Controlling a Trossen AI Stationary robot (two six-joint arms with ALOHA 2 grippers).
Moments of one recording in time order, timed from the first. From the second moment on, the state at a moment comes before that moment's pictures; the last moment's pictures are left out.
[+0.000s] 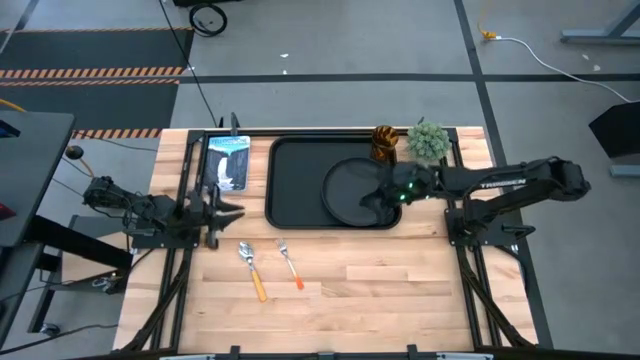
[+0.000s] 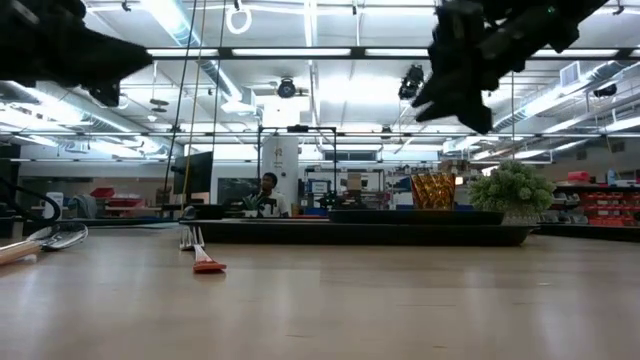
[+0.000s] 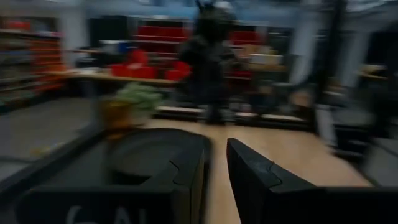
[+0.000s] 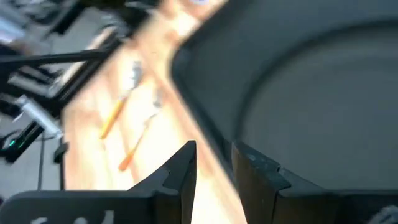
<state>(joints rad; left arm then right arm) -0.38 0.01 0.05 0.08 -0.51 -0.01 -0.11 1.10 0.67 -0.16 -0.05 0.66</state>
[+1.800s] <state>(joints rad) -0.61 1.24 0.39 0.36 -0.21 -0.71 0.27 1.33 0.67 0.08 0.47 0.23</state>
